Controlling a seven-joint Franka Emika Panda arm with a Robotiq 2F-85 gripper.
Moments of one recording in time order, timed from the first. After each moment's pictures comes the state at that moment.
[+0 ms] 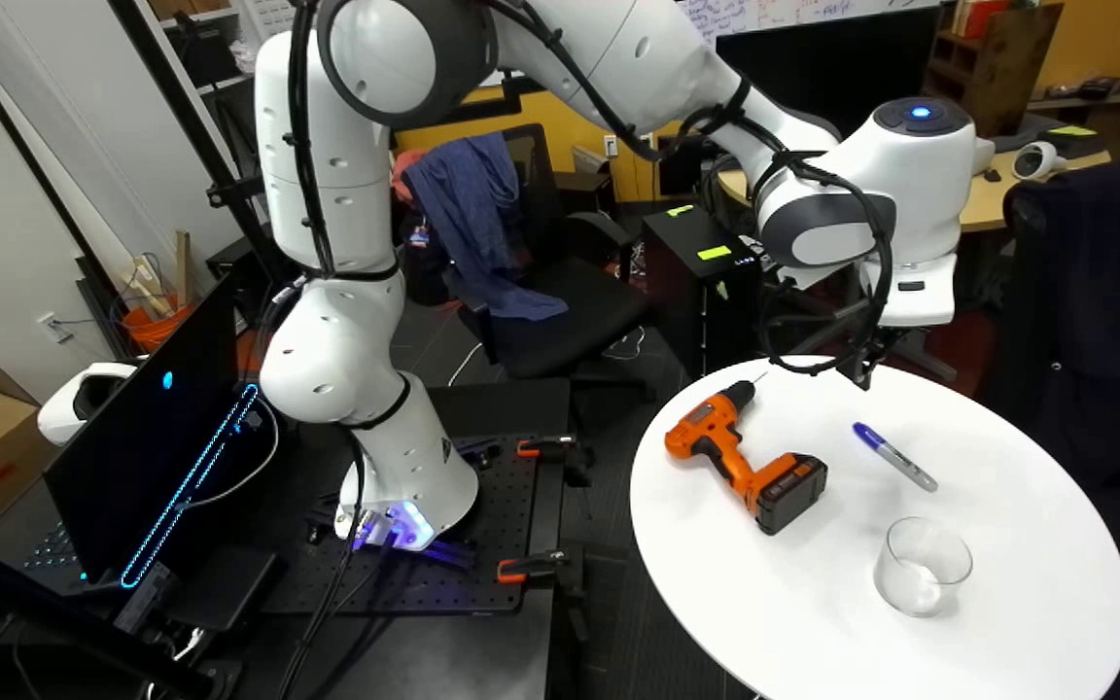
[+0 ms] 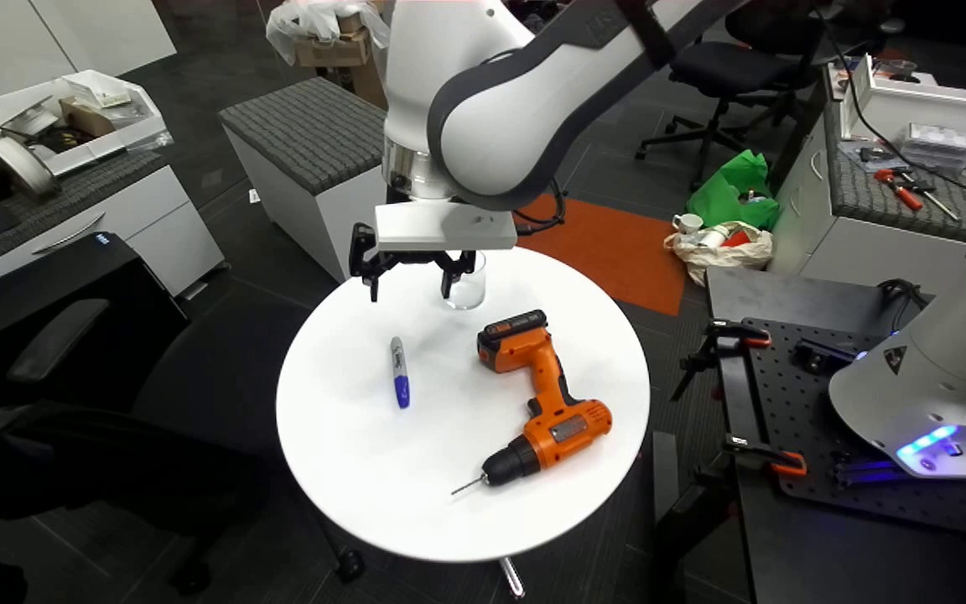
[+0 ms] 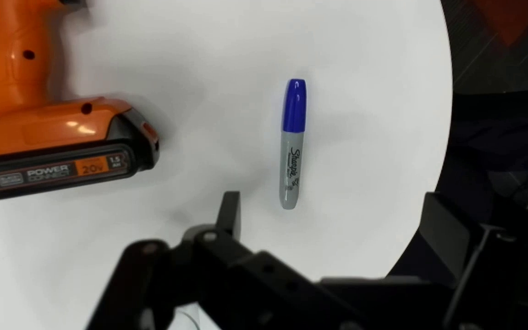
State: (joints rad) arm 0.06 0.36 -0.02 -1.99 0.22 2.55 0.94
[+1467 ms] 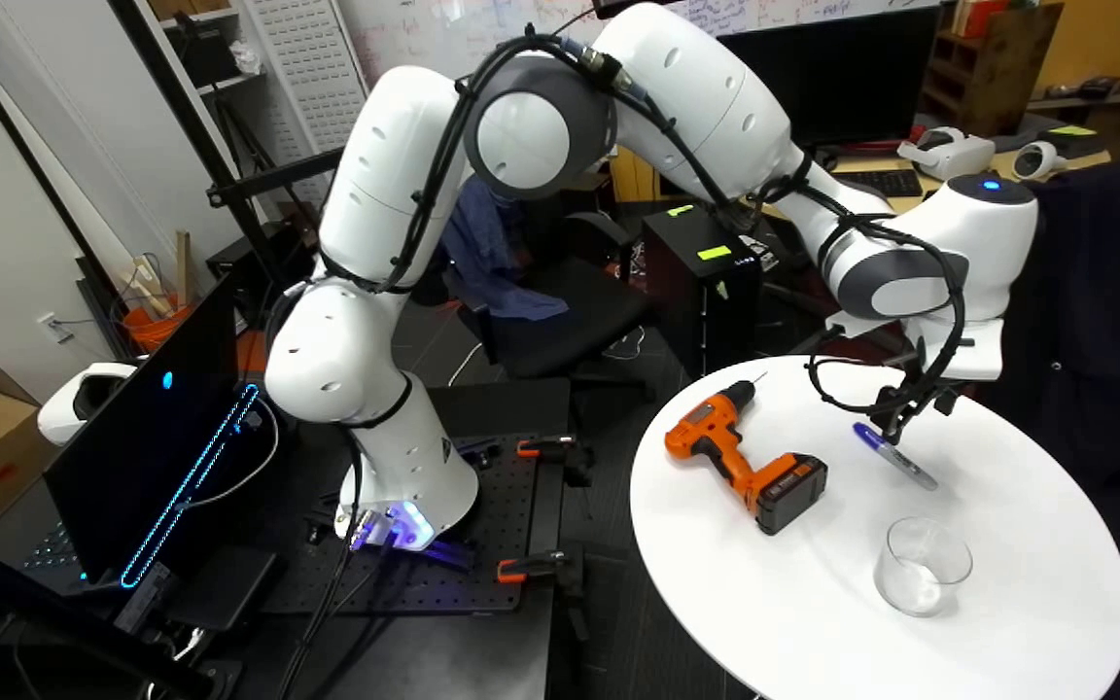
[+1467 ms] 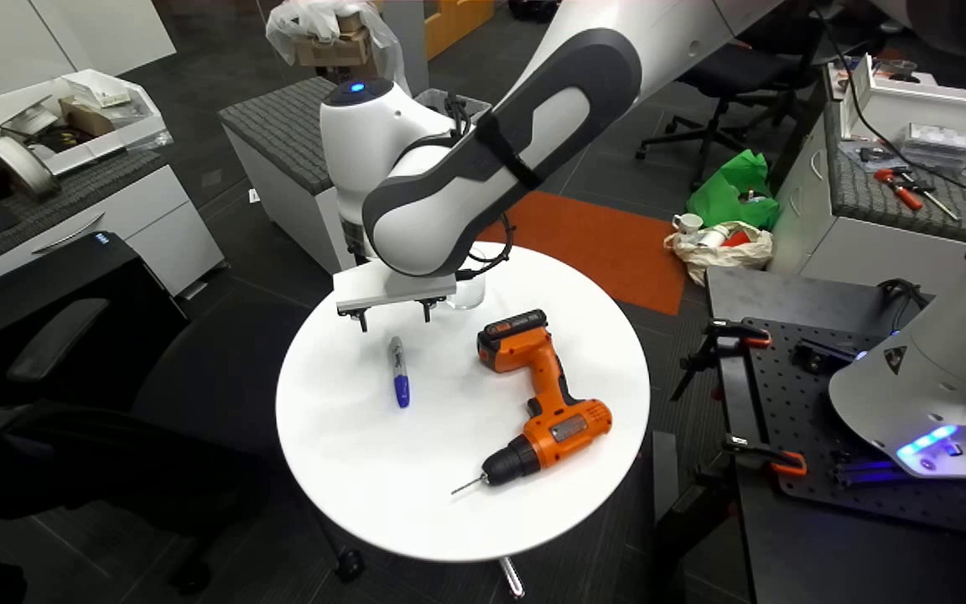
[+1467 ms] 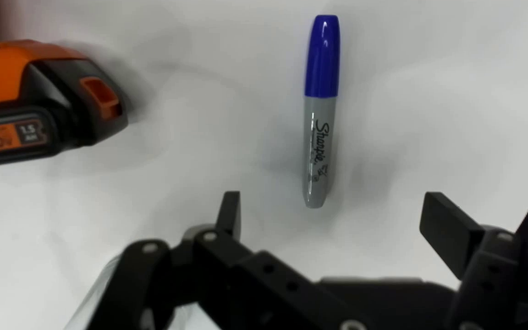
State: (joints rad) arm 0.12 0.69 -0.10 -1.65 0.10 2.42 1.07
